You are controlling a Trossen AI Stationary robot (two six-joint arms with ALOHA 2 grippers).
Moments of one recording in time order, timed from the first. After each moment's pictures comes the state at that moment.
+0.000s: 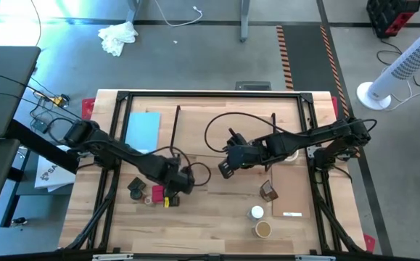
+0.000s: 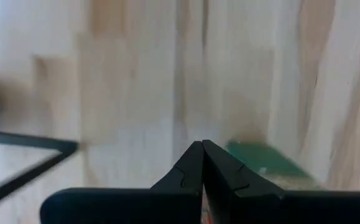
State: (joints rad) left arm -0.36 1.67 1.21 -0.90 -0.12 -0.37; right arm 0.21 1.62 1.43 -0.77 0.28 1.02
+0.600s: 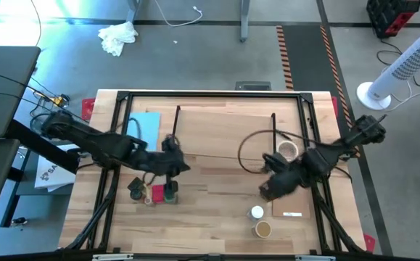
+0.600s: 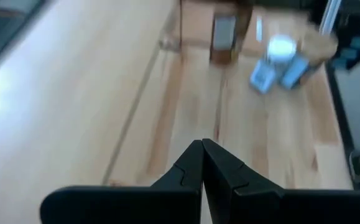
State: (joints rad) left arm -0.37 1.32 1.26 -0.69 -0.38 -0.37; right arm 0.55 1.44 1.43 -1.34 0.13 1.50
